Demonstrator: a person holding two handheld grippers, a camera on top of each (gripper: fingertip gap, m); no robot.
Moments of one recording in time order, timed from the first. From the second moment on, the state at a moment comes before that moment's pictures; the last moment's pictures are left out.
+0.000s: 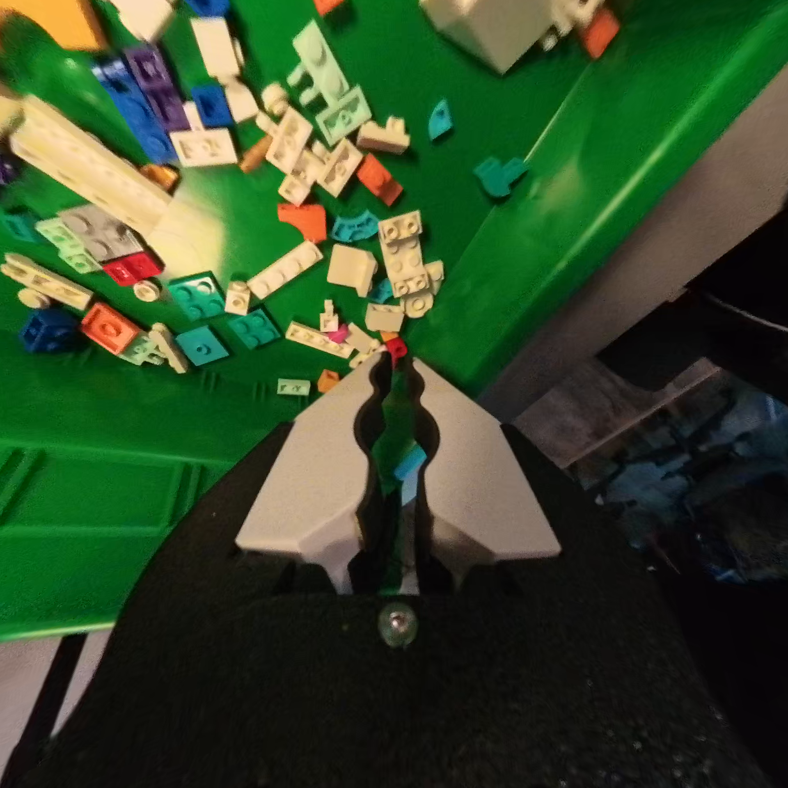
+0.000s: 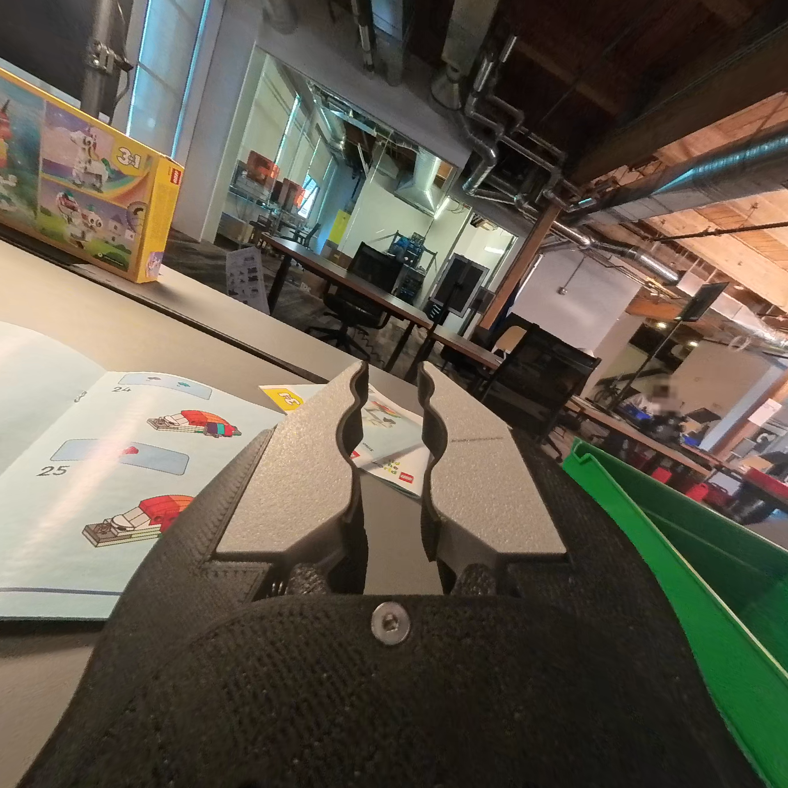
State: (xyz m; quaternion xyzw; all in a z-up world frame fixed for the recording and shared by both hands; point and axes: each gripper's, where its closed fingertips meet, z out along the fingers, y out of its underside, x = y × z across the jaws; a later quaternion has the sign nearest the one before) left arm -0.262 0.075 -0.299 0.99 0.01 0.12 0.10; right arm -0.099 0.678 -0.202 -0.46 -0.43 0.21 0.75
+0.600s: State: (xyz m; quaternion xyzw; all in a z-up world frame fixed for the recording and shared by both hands) left arm -0.277 0.088 -0.313 0.99 -0.06 0.06 0.07; right arm -0.100 0.675 -0.201 -0.46 -0.43 0.23 0.74
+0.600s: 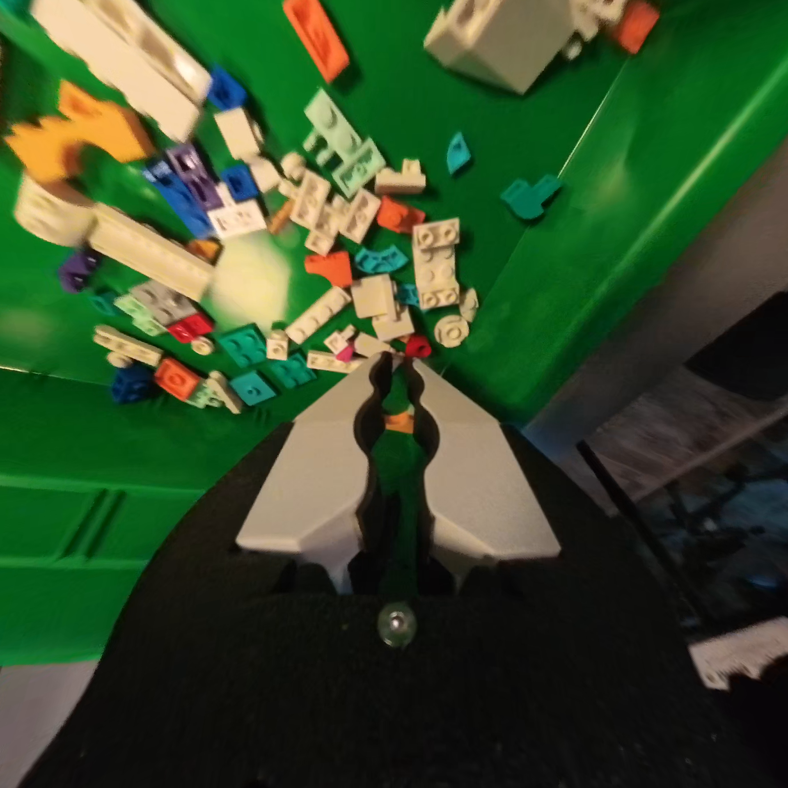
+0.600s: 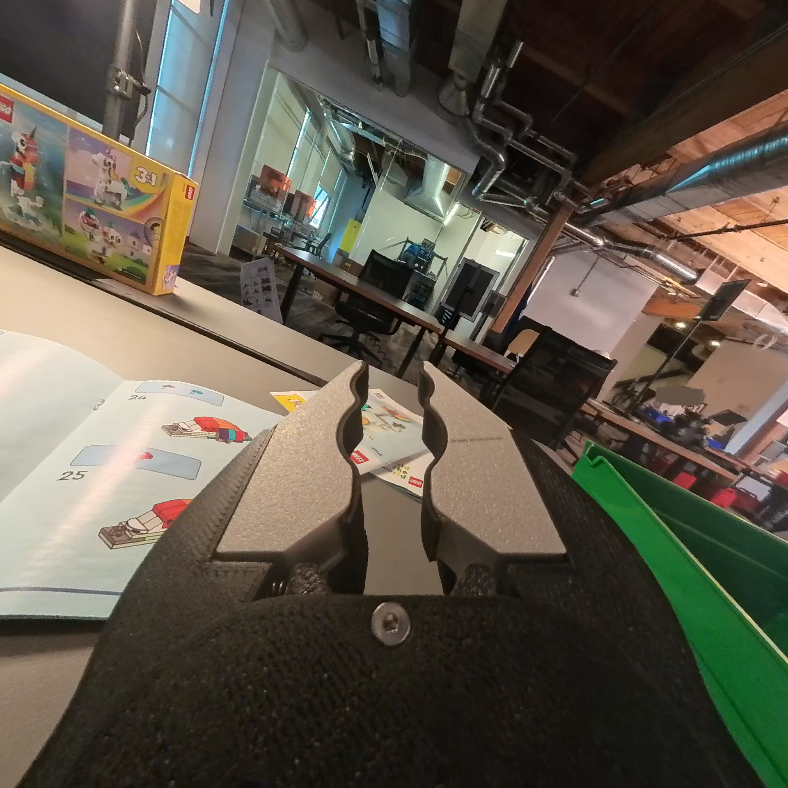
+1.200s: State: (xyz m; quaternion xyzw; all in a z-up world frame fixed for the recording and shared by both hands) left arm -0.266 0.085 -0.316 0.99 -0.07 0.09 0.03; right arm -0.100 0.675 -0.201 -0.46 -0.43 0.24 0.74
